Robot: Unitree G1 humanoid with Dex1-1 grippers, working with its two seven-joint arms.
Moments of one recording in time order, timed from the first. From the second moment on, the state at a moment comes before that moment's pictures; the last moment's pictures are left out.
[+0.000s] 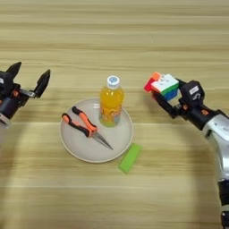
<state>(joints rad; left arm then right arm) -0.27 0.17 0.08 0.25 -0.28 -0.18 -0.44 -0.22 -0.50 -0.15 0.32 0.22 -0.15 0.70</state>
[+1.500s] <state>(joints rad) -0.27 0.17 0.09 0.27 -0.28 -0.20 -0.44 -0.23 -0.42 -0.13 0.54 0.16 -0.27 0.57</state>
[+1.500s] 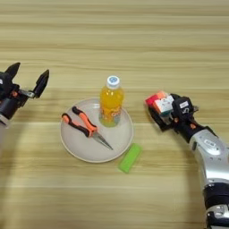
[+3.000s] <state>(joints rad) -0.27 0.16 0.09 0.28 -0.28 -0.20 -0.44 -0.31 -0.41 -0.22 0.61 0.11 -0.34 0.33</state>
